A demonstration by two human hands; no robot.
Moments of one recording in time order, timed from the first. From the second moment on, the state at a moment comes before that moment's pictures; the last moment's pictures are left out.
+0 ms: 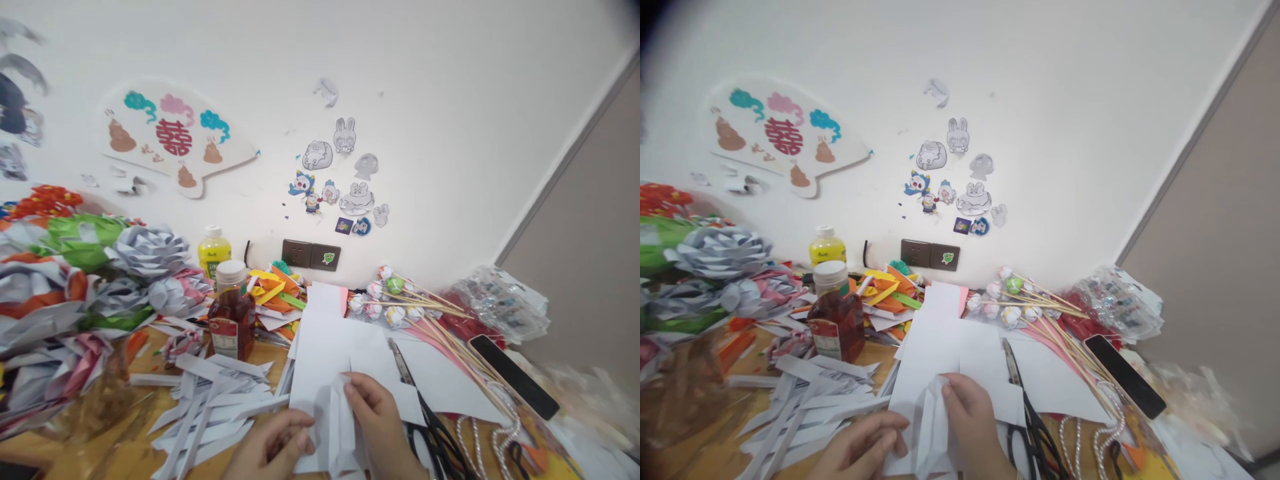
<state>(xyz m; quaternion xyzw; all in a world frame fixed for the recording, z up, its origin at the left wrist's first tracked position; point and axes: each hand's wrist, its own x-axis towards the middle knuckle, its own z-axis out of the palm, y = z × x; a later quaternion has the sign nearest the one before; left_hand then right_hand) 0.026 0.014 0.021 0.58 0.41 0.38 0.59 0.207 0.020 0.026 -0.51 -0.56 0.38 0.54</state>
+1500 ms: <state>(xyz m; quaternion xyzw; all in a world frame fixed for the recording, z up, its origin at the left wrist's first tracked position) 0.031 0.009 0.033 0.66 0.46 0.31 0.50 0.187 0.008 0.023 -0.49 -0.64 0.41 0.43</state>
